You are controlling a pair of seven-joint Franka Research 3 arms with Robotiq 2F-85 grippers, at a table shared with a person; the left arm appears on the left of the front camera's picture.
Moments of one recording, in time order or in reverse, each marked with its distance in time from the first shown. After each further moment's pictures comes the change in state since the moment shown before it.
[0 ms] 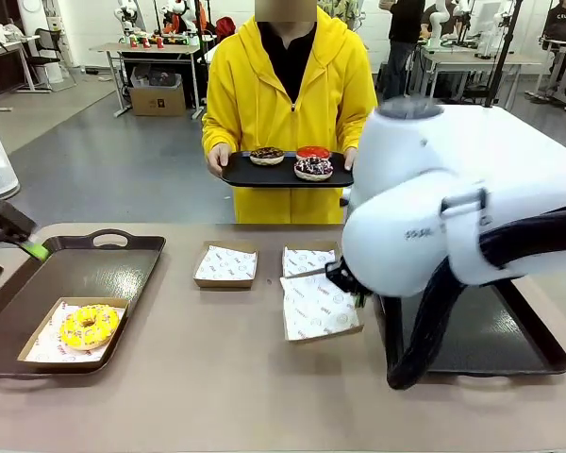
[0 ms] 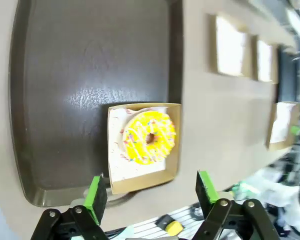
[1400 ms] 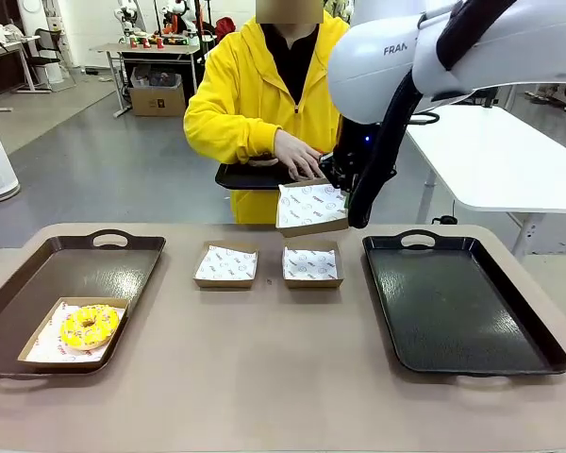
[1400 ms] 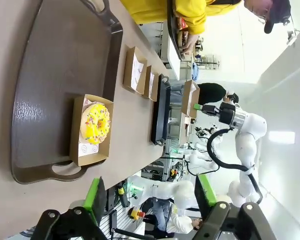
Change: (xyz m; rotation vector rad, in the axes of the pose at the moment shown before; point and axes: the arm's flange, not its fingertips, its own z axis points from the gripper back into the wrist) left arm -0.047 0.196 0.069 -0.719 -0.081 0.274; right arm 0.157 0.010 0.061 0.036 0.029 -0.087
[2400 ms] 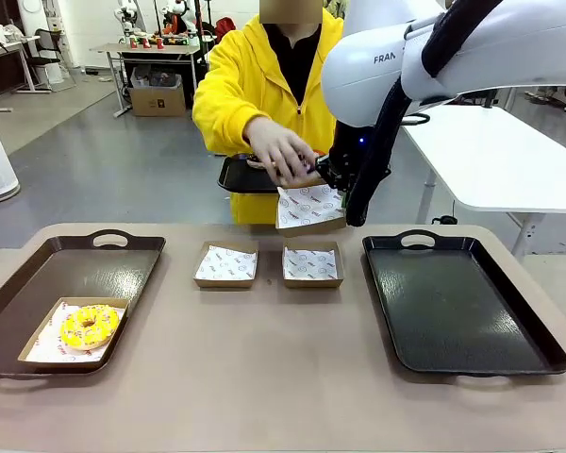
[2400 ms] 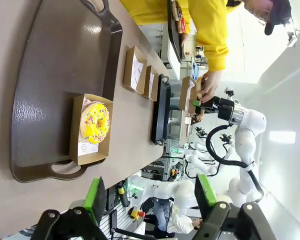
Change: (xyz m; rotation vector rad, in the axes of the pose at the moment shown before) left arm -0.001 -0.002 0.001 0.003 0.000 -0.002; right arm 0.010 0.005 -0.007 -0.008 0.001 0.017
